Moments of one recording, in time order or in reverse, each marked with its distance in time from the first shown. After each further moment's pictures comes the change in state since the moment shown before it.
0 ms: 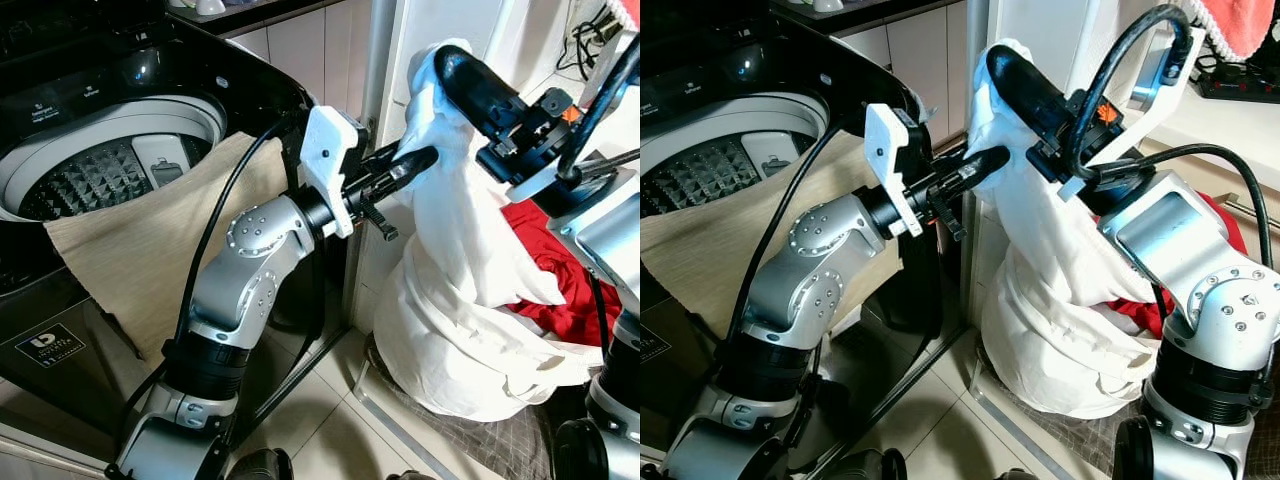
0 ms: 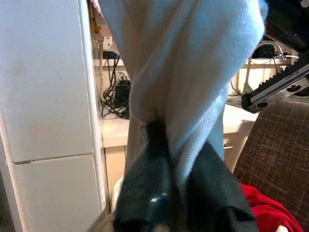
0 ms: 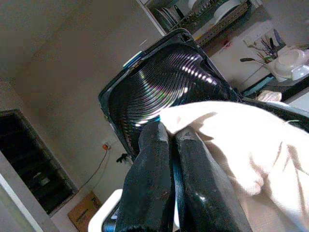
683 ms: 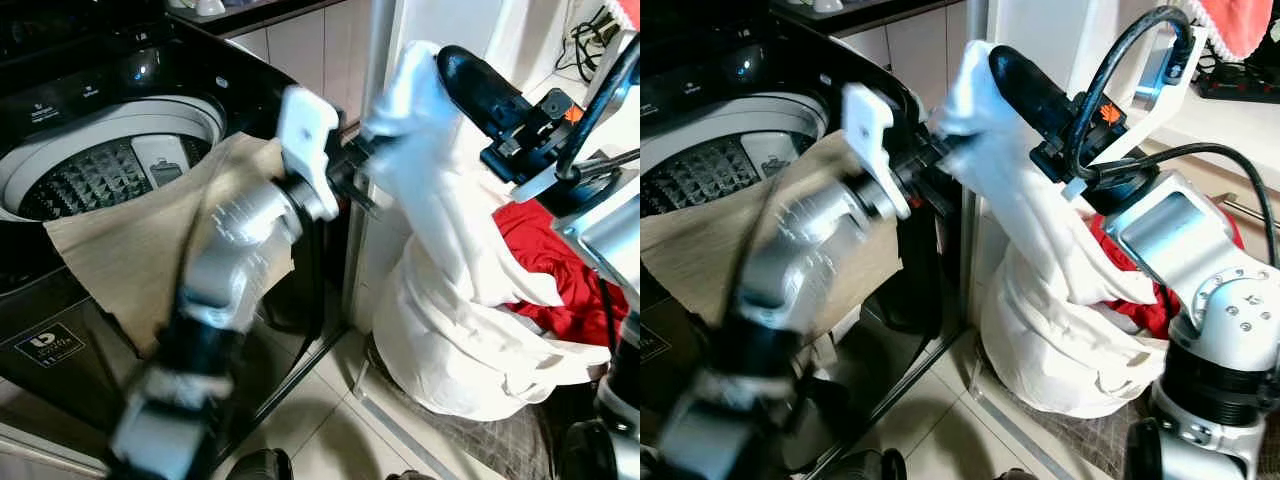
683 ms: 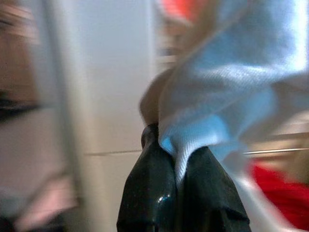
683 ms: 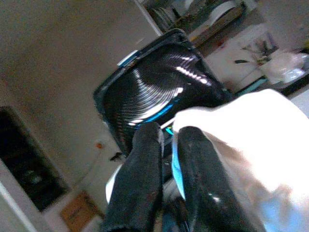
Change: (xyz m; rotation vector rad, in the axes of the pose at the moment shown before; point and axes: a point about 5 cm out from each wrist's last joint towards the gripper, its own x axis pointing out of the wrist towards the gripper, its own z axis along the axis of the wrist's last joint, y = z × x) left arm -0.011 0.053 0.014 0.153 0.045 0.279; right arm -0.004 -0.003 0.003 -0.051 0.010 -0.039
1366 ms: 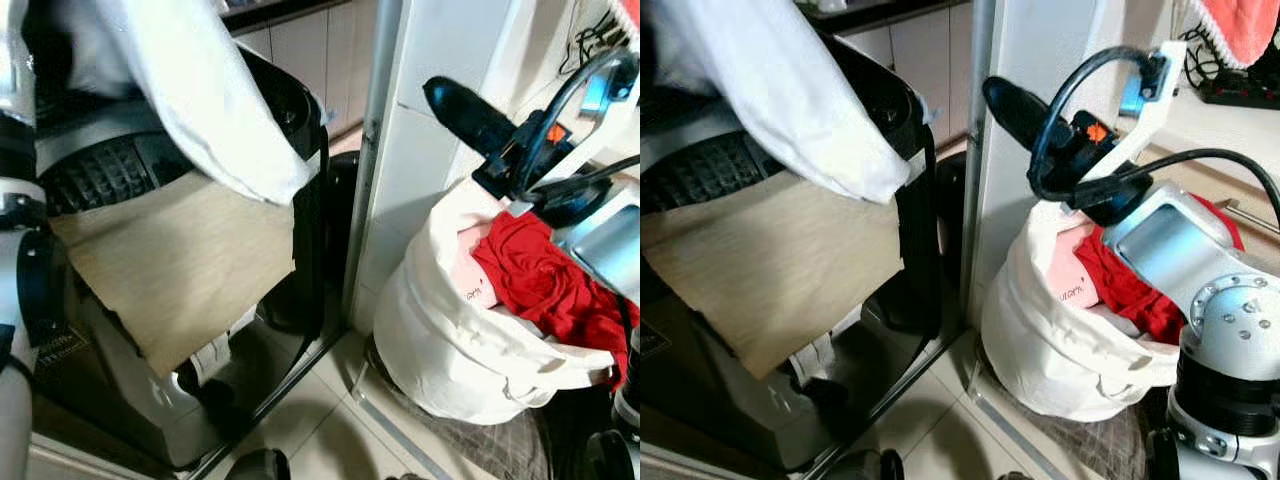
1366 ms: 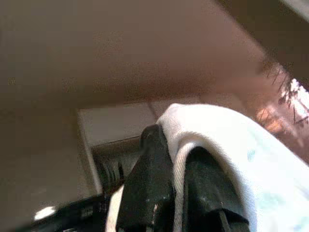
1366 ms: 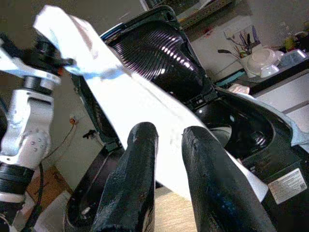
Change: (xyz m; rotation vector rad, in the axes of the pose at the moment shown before) left arm -0.049 0.154 0.192 0.872 -0.335 0.750; right arm -0.002 -0.003 -0.010 -0.123 0.074 -0.038
